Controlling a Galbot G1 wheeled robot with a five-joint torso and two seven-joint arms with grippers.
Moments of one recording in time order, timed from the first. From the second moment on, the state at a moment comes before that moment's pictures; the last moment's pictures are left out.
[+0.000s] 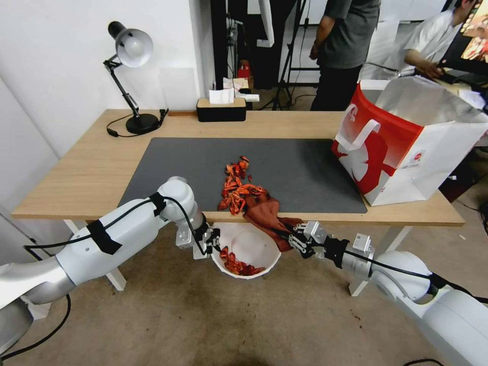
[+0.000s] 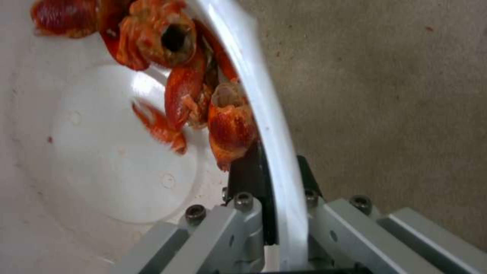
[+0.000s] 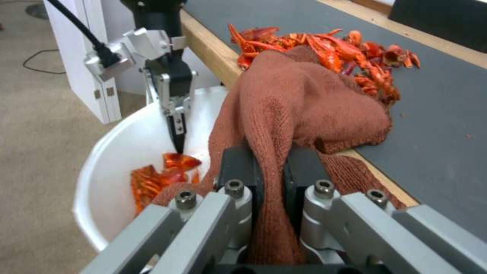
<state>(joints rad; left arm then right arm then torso) 0.30 -0.90 0.53 -1.51 0.73 -0.79 1.11 -1.17 0.70 0.15 1.93 0.45 -0.03 -0.46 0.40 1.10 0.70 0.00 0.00</state>
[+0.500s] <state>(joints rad) 0.30 -0.90 0.53 -1.51 0.73 -0.79 1.11 -1.26 0.71 0.20 1.99 0.43 -0.03 -0.47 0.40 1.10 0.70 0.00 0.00</state>
